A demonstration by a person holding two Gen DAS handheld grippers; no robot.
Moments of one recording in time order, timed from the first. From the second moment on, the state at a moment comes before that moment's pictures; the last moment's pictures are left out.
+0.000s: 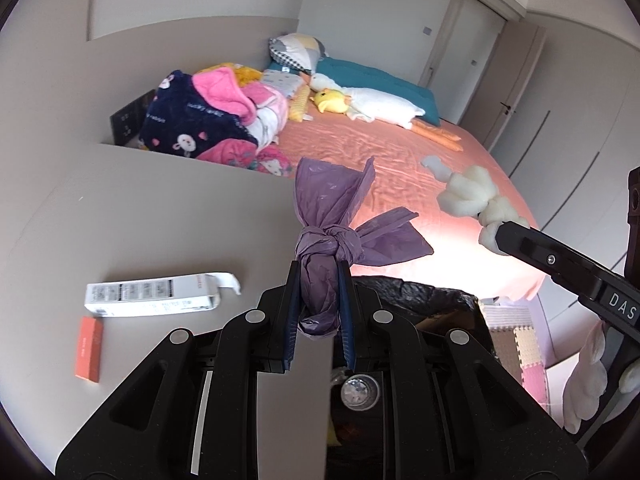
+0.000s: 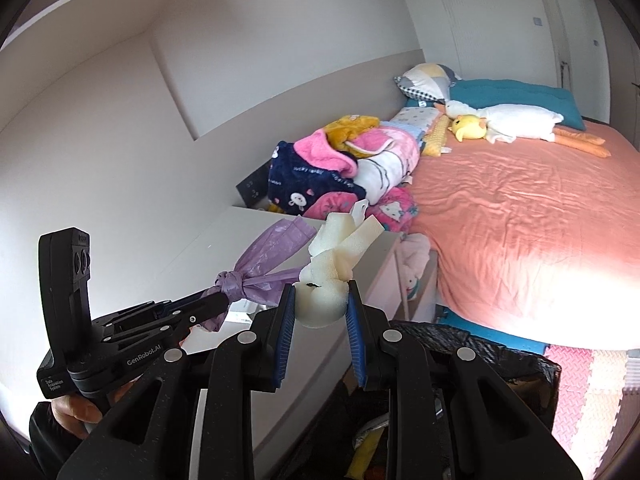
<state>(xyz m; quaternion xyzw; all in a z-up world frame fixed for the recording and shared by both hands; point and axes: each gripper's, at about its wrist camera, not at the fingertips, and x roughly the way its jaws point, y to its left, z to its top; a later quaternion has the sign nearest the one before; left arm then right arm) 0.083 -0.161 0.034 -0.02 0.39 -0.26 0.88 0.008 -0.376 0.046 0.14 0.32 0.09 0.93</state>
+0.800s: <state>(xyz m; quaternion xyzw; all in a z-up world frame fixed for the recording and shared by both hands) 0.072 -0.243 0.008 -0.04 0.49 -0.37 0.79 -0.050 -0.467 0.048 0.19 0.28 -0.05 0.94</state>
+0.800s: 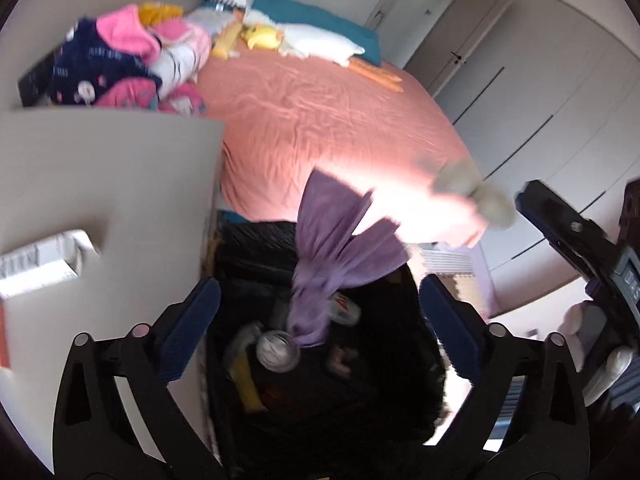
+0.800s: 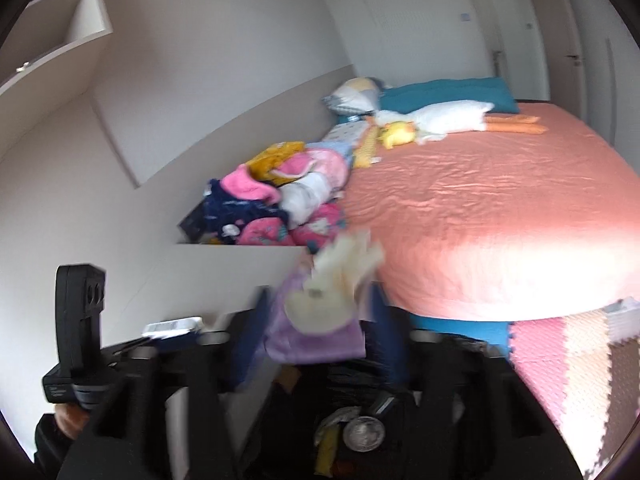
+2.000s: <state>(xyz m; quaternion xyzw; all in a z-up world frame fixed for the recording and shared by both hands) 0.067 -0.179 0.001 -0.06 0.50 -0.28 0.82 -0.015 -0.422 0.037 0.18 0.31 0.02 0.93</state>
